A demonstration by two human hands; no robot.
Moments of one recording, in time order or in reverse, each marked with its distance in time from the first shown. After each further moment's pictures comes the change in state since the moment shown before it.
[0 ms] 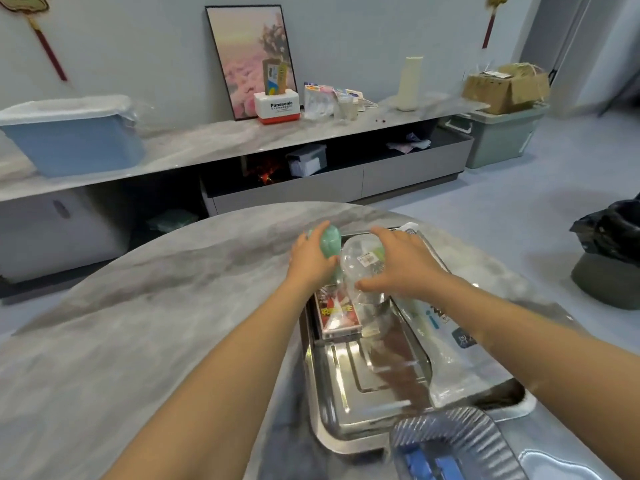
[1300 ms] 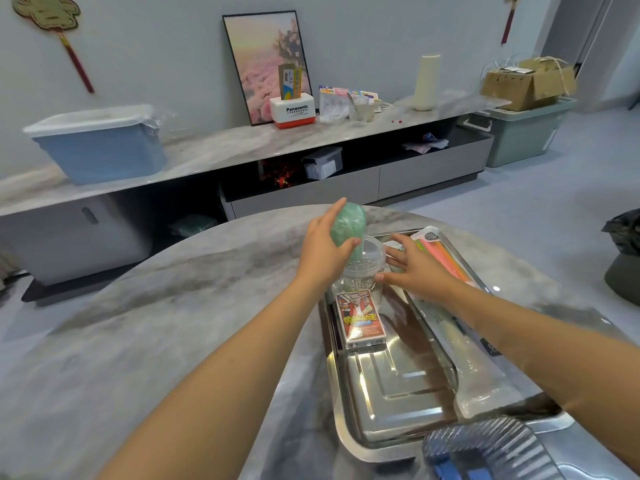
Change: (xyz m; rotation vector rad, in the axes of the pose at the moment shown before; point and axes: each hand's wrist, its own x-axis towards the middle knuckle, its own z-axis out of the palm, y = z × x) left_hand -0.010 0.015 -0.025 -0.217 0.116 0.151; right_hand 0.025 0.022 0.036 0.738 -0.124 0.065
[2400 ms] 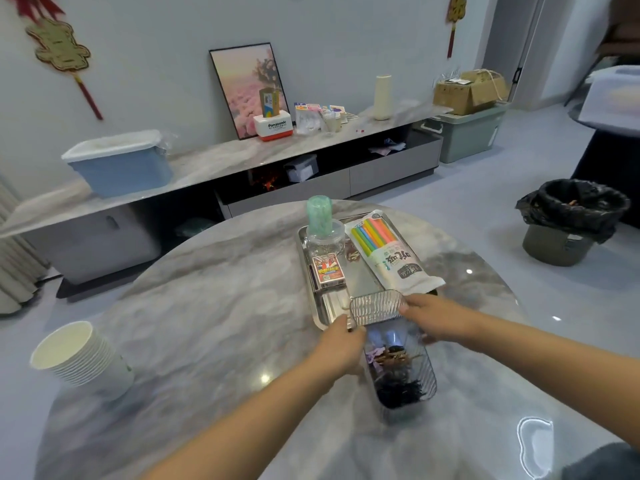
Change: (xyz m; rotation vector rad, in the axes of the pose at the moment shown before) left_hand -0.264 0.117 -0.023 -0.178 -0.459 -0.619; right_hand -0.269 -0.060 -0.019 -0.241 -0.106 0.347
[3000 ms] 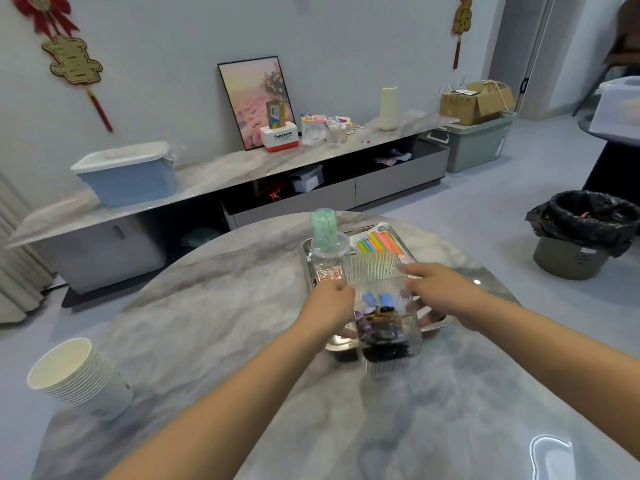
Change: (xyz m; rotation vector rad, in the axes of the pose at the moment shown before) left_hand 0.024 0.056 -0.033 0.007 0.130 0.116; right_hand 0.014 -0.040 -0.032 0.262 0.147 -0.068
